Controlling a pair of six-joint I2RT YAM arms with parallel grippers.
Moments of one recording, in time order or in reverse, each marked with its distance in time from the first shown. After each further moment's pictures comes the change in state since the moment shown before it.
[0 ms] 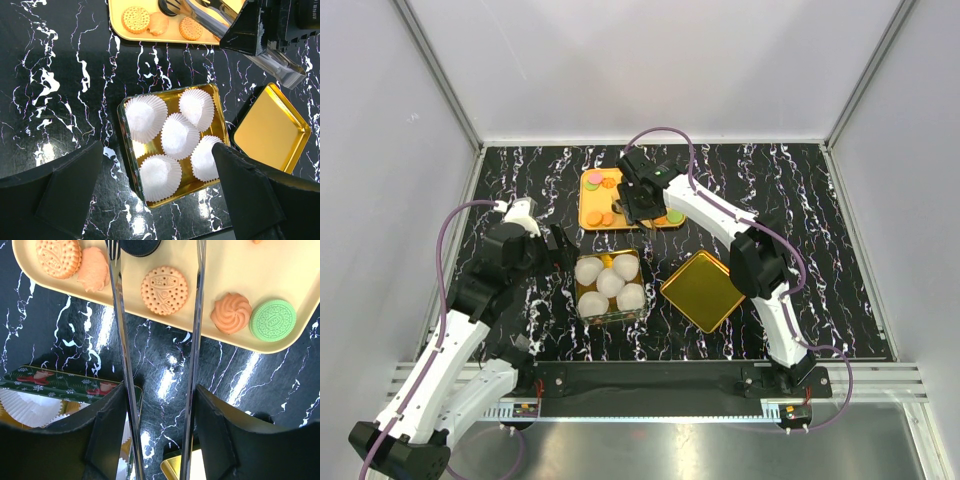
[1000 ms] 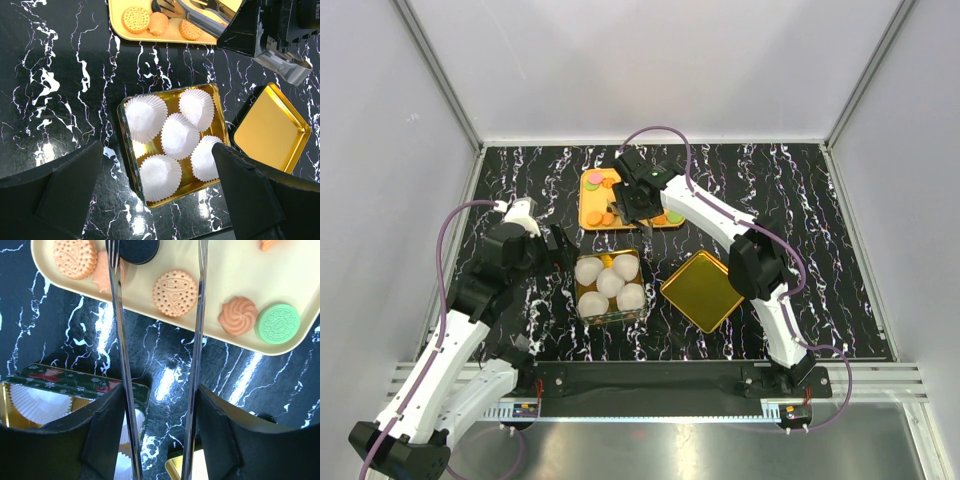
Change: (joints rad) left arm 0.000 0.000 0.000 0.000 0.000 0.000; right arm 0.021 0.000 0.025 -0.003 0.005 -0.001
